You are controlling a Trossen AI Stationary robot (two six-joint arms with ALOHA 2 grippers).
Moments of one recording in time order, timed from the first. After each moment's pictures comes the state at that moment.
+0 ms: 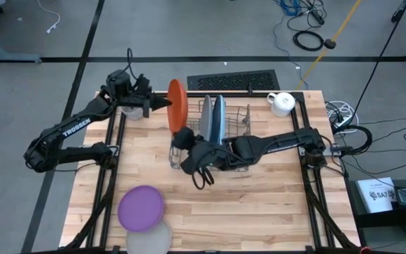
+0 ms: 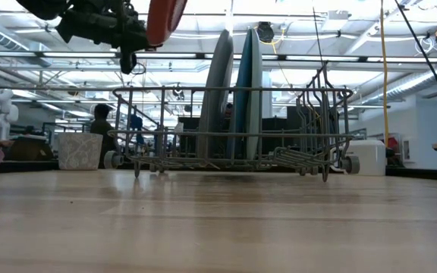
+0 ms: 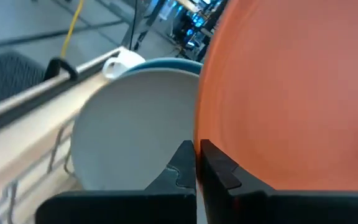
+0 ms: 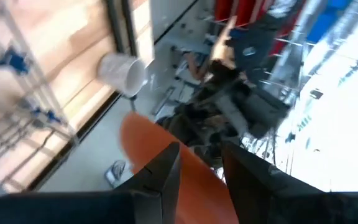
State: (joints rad) left arm 0.84 1.01 0.78 -0.04 0.83 -0.37; right arm 0.24 2.01 2.13 -0.52 0.79 -1.49
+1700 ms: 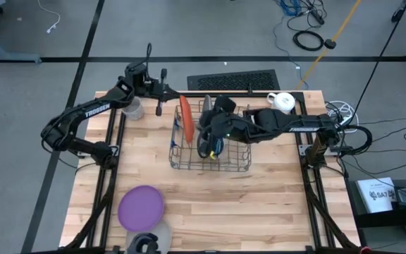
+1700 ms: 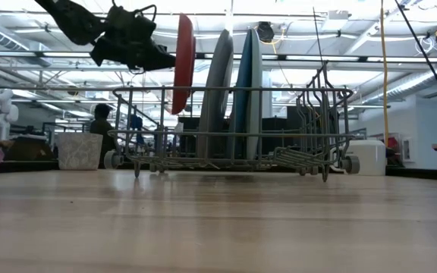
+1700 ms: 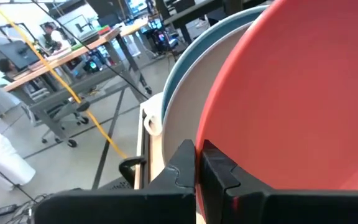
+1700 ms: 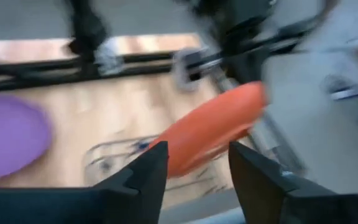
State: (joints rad) left arm 0.89 1.34 0.88 0.18 0.95 0.70; right arm 0.12 1.84 2.13 -0.95 0.52 0.16
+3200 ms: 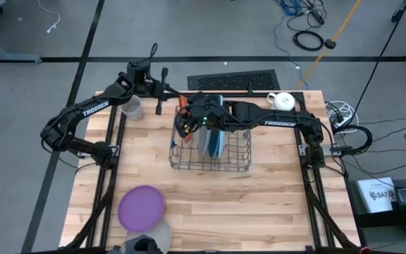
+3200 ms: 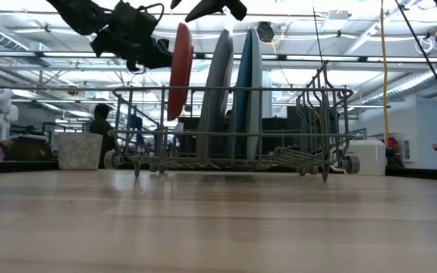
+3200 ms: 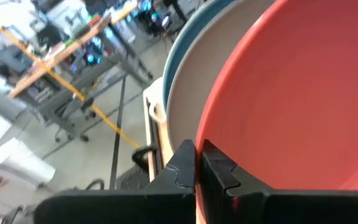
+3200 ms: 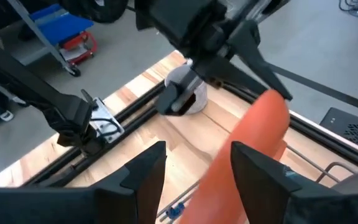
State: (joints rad) left arm 0.87 1.34 0.97 -0.05 0.88 0.93; right arm -0.04 1.98 2.13 -0.69 0.45 0.58
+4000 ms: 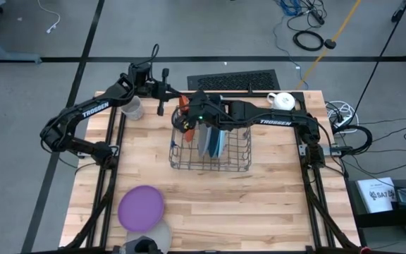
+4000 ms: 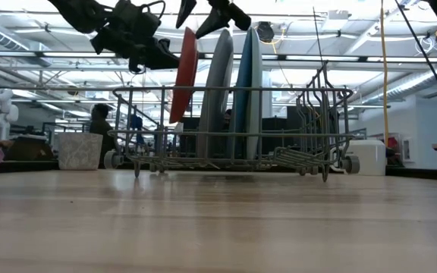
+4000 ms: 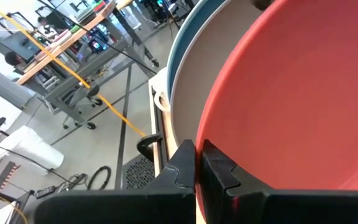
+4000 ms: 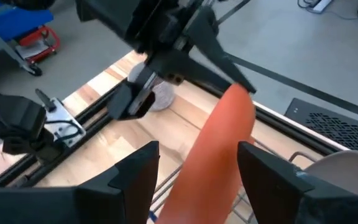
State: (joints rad) left arm 0.84 1.33 0.97 -0.06 0.79 0.93; right arm -0.06 2.01 2.13 -0.75 0.53 0.62
